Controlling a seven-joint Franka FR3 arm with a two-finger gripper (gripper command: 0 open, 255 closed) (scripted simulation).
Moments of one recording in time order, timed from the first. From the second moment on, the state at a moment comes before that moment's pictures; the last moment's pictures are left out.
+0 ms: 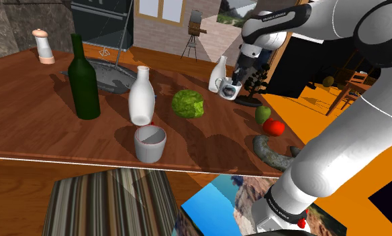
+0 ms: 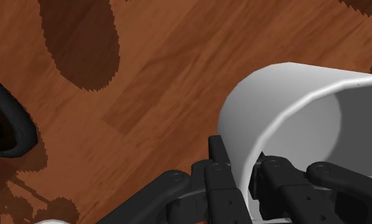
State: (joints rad) arm -0.03 -0.12 -0.46 -2.08 0.03 1.99 -0.59
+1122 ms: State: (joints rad) arm 0.07 -0.29 -0.27 -2.18 0.00 1.94 -0.30
